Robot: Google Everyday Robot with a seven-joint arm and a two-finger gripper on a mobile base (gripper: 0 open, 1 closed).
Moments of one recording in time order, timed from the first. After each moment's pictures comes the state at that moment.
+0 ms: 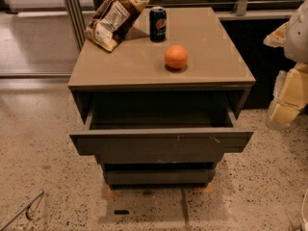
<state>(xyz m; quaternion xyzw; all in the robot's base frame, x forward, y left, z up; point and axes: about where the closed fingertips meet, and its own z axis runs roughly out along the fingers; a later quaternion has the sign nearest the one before) 0.438 -0.217 0.976 -0.60 0.78 -0.03 0.16</state>
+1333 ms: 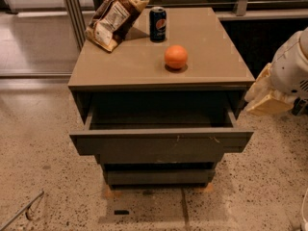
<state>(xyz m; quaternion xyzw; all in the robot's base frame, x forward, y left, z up) 0.438 -0.209 0.924 -0.60 0.78 -0.02 0.18</state>
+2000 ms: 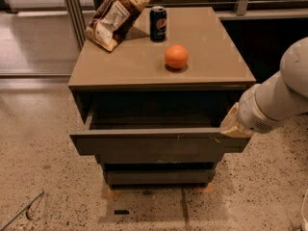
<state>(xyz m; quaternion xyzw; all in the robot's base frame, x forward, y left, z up) 0.470 -0.200 0.800 -0.61 0.77 0.00 0.20</state>
